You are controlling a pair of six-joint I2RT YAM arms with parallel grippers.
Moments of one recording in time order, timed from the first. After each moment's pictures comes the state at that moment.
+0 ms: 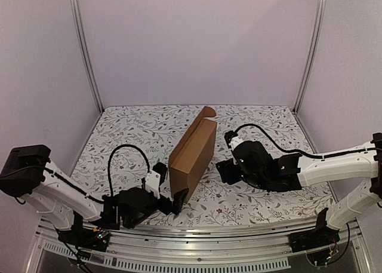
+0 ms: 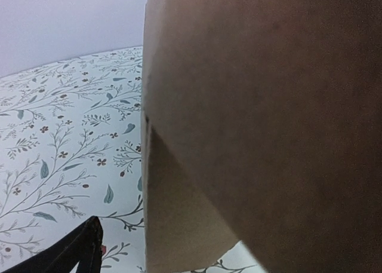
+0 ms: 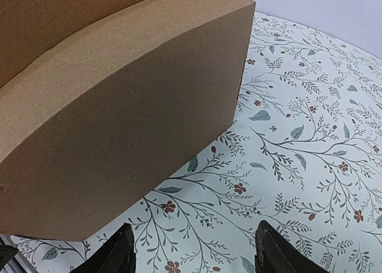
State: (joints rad) left arm -1.37 1.50 0.36 0.80 -0.73 -0.36; right arm 1.11 1.43 0.82 -0.05 0.52 0.47
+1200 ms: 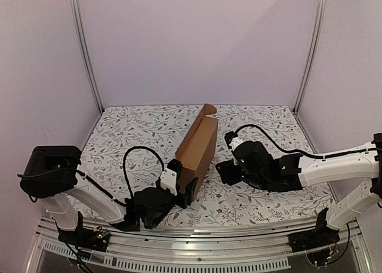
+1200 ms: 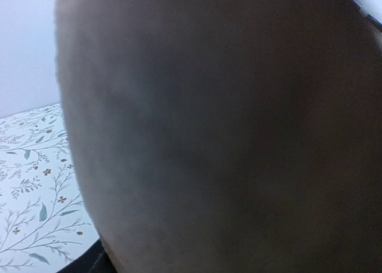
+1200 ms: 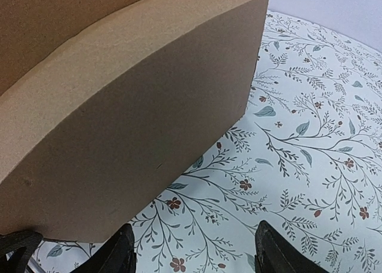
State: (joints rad) left arm -1.38 1.78 0.52 1.12 -0.87 -0.16; right arm 1.11 1.43 0.82 -0.06 0.49 0.49
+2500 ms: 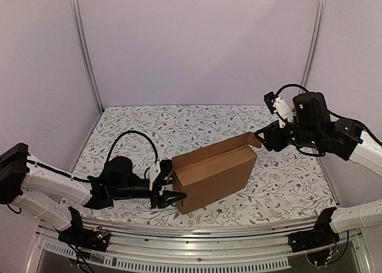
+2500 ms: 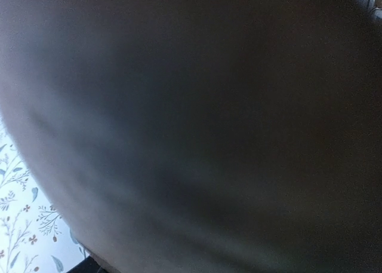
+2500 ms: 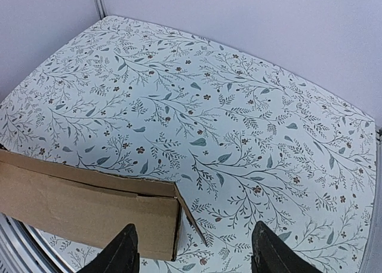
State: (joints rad) left arm -1.02 1.34 0.36 0.71 0.27 0.03; right arm 0.79 1.03 1.03 -0.55 0.23 0.14
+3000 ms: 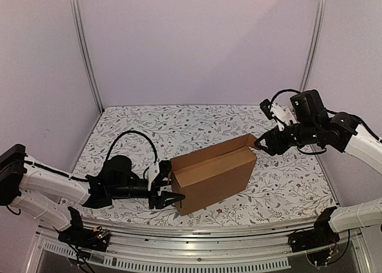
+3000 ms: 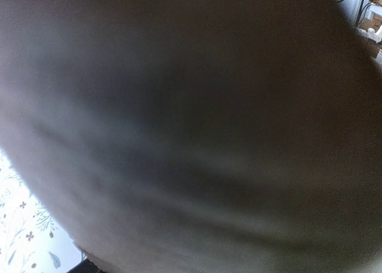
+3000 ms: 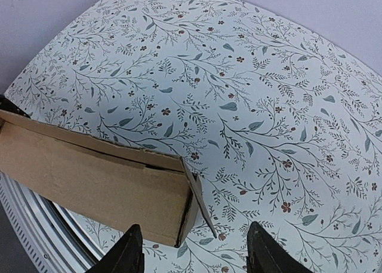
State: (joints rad) left arm -1.00 1.31 0.36 0.66 0.32 0.04; right arm 0.65 1.09 1.07 -0.69 -0.08 0.09
